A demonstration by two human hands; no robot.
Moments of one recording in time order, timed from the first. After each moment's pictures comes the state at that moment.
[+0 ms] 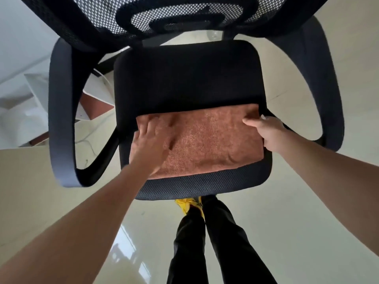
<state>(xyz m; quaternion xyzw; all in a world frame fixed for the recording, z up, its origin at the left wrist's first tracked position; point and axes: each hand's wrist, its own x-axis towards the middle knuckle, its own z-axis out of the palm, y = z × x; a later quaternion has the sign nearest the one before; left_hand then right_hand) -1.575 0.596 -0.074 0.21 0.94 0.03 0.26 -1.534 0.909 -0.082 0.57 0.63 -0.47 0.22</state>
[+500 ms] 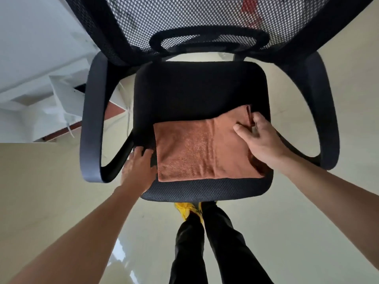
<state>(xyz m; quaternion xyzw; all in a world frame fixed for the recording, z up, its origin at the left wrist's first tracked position) -1.550 0.540 -0.058 0.03 0.94 0.08 0.32 -1.547 0.849 0.006 0.24 0.84 -0.46 0.16</state>
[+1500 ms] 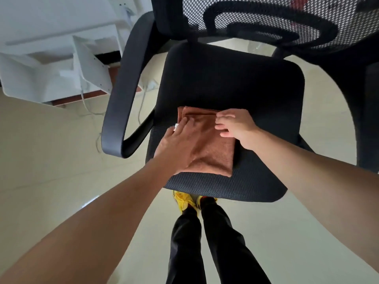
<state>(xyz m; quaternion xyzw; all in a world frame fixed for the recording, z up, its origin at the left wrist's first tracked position) -1.557 0.569 -0.059 0.25 0.93 0.04 0.27 -1.604 0.757 -0.055 0.33 0.71 -0.54 0.31</state>
